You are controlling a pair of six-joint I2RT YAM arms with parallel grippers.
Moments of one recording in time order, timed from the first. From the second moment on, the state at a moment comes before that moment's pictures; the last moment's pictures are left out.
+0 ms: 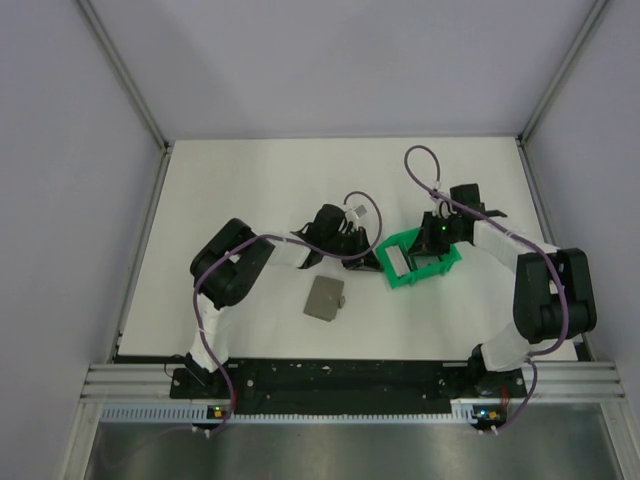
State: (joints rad) left arm -0.69 2.06 1.10 0.36 0.66 -0.86; right arm 0.12 1.57 0.92 -0.41 -0.51 0.28
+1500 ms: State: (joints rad) left arm -0.69 2.06 1.10 0.36 0.66 -0.86; right arm 0.12 1.46 0.93 -0.55 -0.21 0.24
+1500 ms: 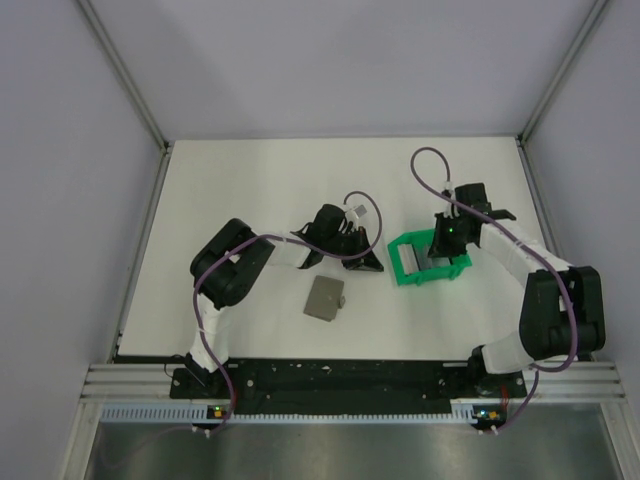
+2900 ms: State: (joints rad) left arm -0.69 2.06 1.10 0.36 0.66 -0.86; right arm 0.14 1.48 0.94 -0.54 -0.17 0.23
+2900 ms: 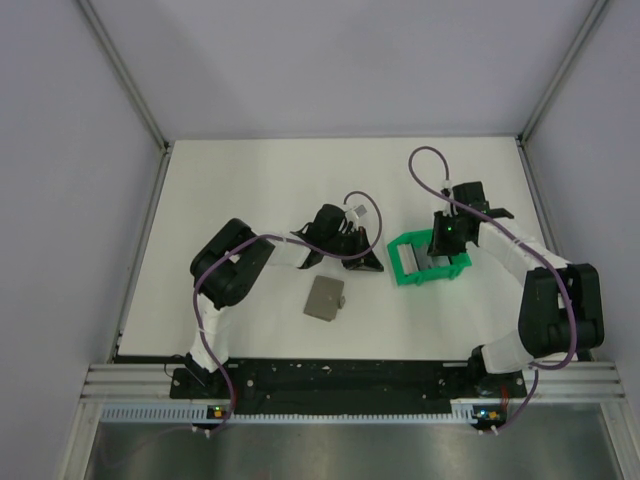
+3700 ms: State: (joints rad) left arm -0.69 2.06 1.10 0.36 0.66 -0.86; right arm 0.13 1.48 0.94 -0.54 -0.16 0.25
